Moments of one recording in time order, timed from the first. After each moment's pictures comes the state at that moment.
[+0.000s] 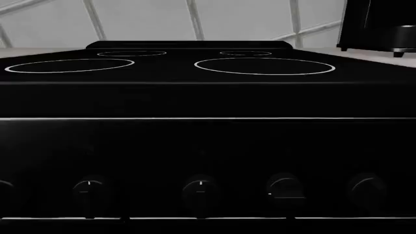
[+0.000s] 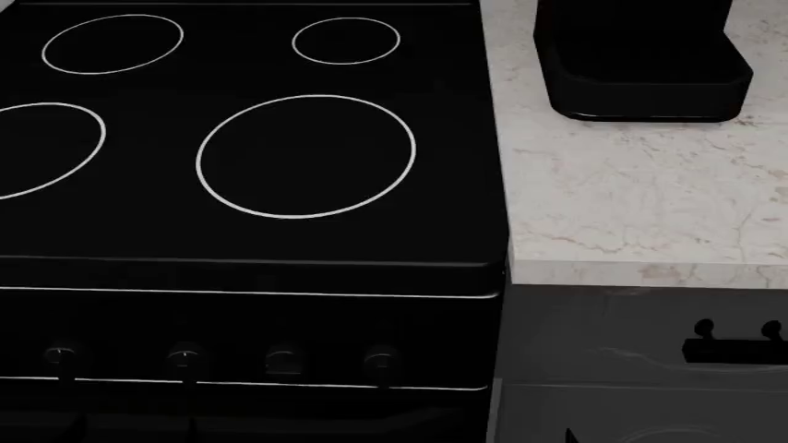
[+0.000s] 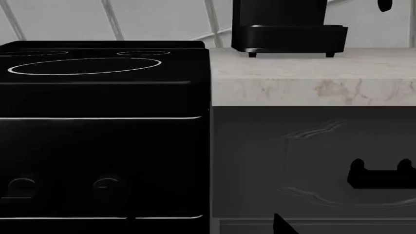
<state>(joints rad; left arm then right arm) 0.00 0.00 0.00 0.00 0.00 0.00 0.00 0.00 0.00 0.00 0.00 0.00 0.00 0.00</state>
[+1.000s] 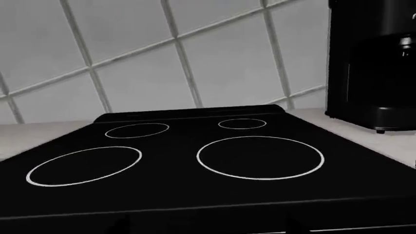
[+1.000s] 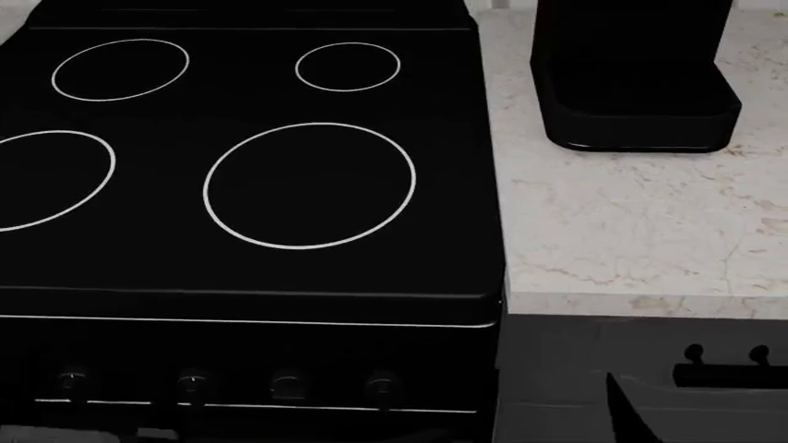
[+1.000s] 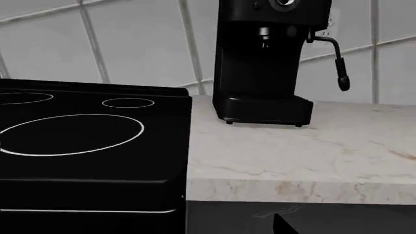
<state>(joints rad) -0.04 -0.12 0.08 0.23 -0.06 -0.10 -0.08 0.04 0.12 -0.07 -0.23 0.05 0.17 0.13</state>
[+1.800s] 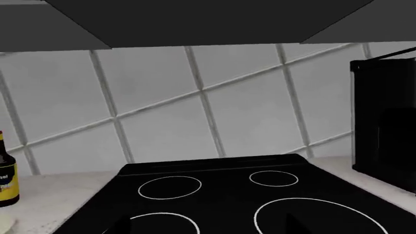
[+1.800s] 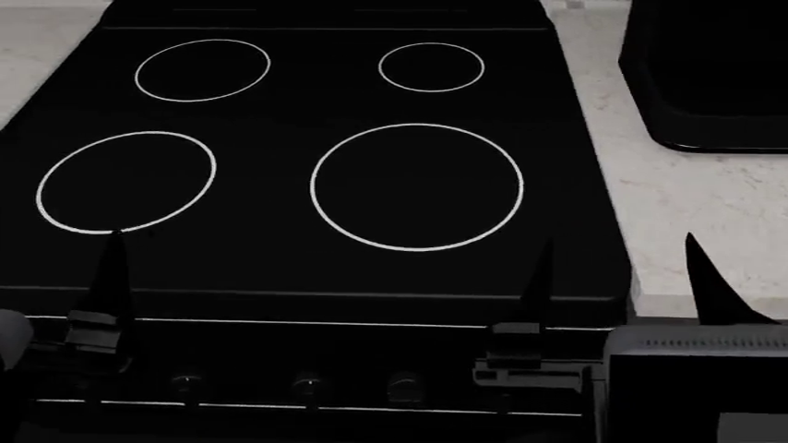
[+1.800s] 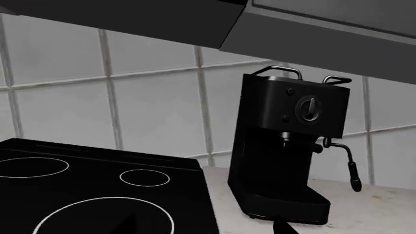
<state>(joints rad) -0.26 -0.22 0.01 0.50 -0.22 -0.45 -0.04 0.23 0.25 -0.03 -0.57 0.09 0.51 0.14</state>
